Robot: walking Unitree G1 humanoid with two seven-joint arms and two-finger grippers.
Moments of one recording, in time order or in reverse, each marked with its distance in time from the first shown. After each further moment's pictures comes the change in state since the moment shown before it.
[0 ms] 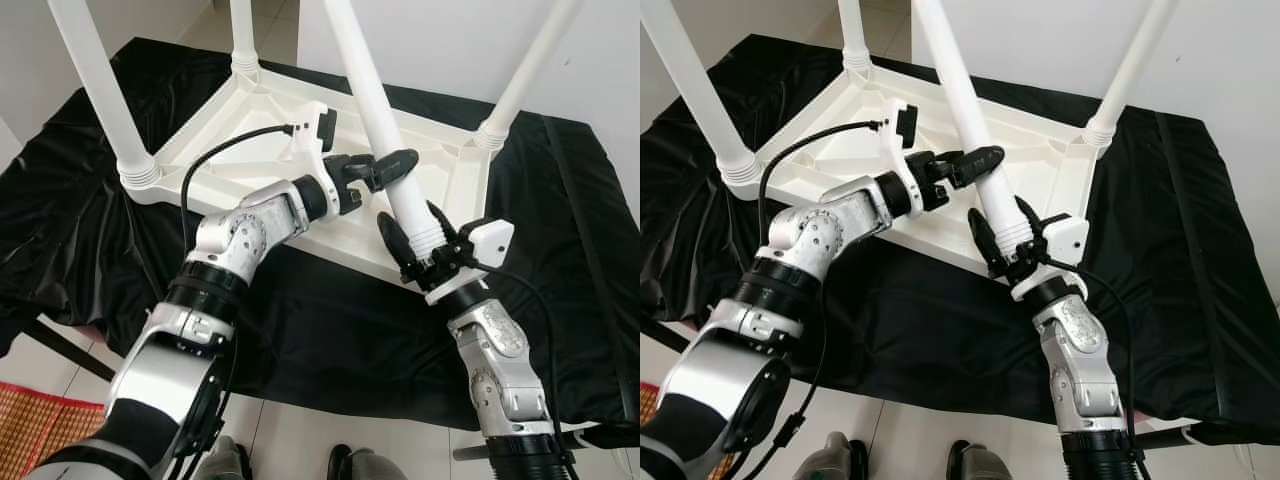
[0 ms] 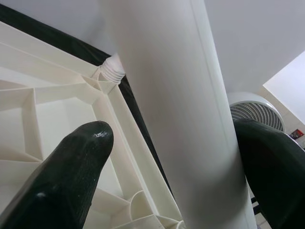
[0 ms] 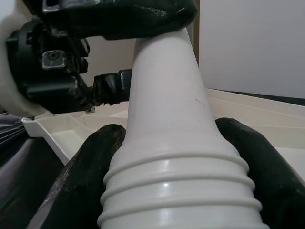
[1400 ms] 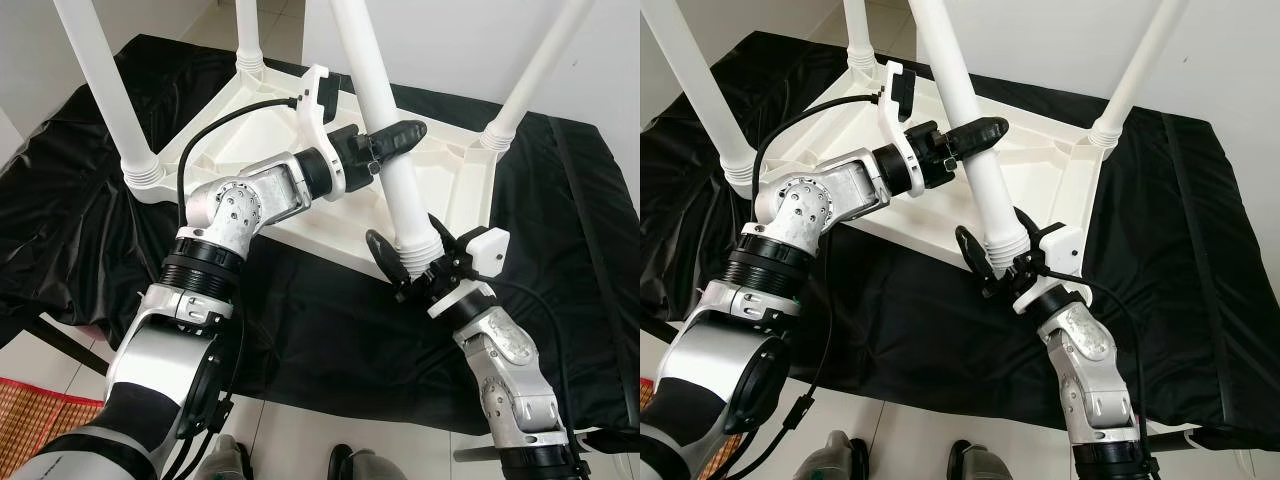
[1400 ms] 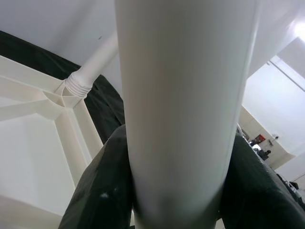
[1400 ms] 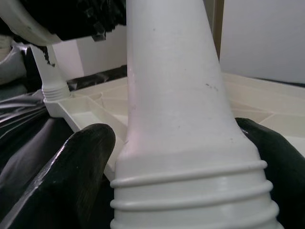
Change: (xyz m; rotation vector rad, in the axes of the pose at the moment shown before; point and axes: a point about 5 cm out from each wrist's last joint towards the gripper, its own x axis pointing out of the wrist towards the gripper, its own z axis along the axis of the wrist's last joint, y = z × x) left arm 0.005 -0.026 0.021 -0.057 -0.005 -0.131; right arm -0.006 0.001 -0.001 0.008 0.073 0.075
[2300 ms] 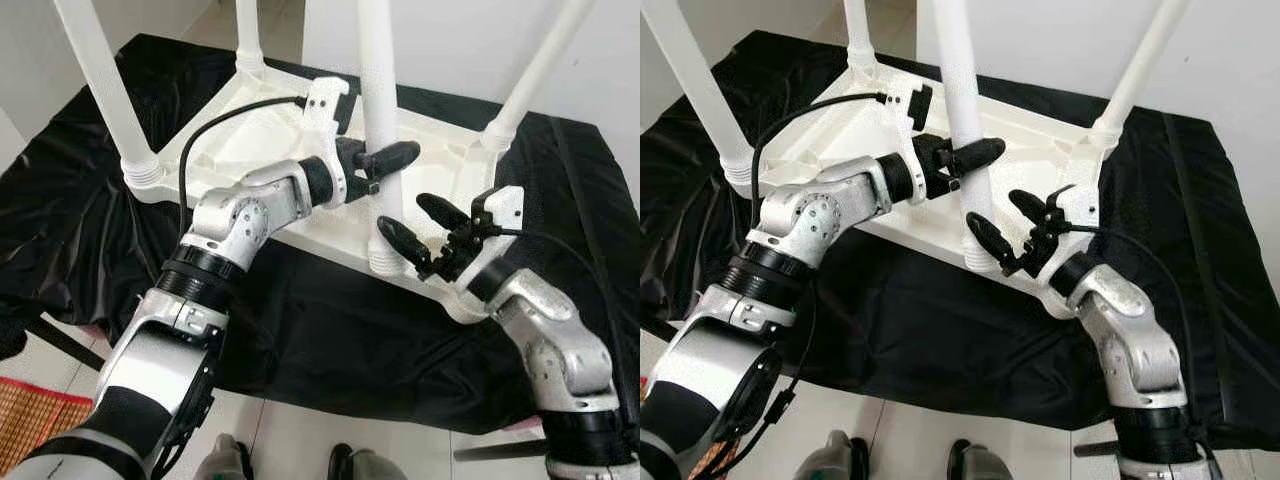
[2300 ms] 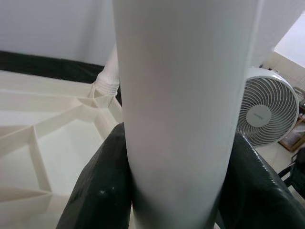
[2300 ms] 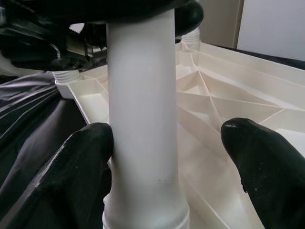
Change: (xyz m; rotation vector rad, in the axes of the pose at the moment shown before) left arm 0.003 -0.006 -0.009 0.293 0.082 0.045; right arm 0.017 -0.025 0.034 0.006 0.187 0.108
